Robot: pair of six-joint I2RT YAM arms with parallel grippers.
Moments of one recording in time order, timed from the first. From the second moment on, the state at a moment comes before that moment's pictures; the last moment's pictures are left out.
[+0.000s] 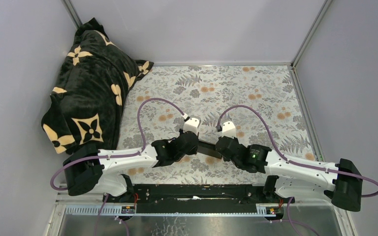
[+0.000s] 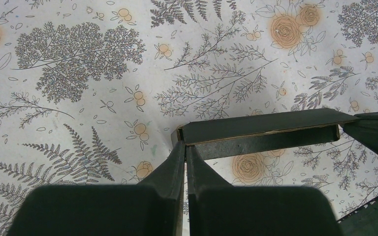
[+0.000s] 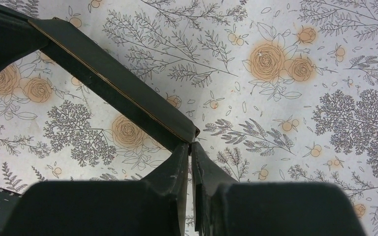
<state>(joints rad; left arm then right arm) -1.11 1.36 0.73 -0.06 -0.46 -0.55 1.13 1.04 0.66 -0.56 0.56 0.54</state>
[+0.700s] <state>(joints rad) -1.11 1.36 0.74 -0.08 -0.46 -0.55 1.13 1.09 0.70 -0.59 0.57 0.54</state>
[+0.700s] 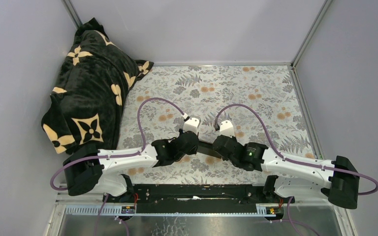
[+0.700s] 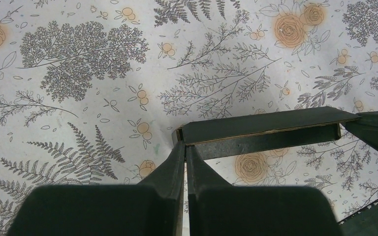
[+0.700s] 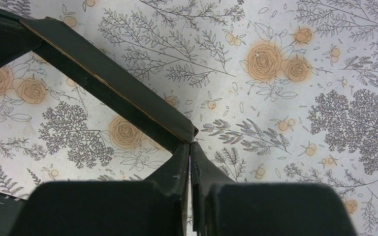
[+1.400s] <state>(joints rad) -1.11 1.36 0.74 -0.11 -0.46 -0.55 1.13 1.18 0.78 -0.65 0.56 0.56</state>
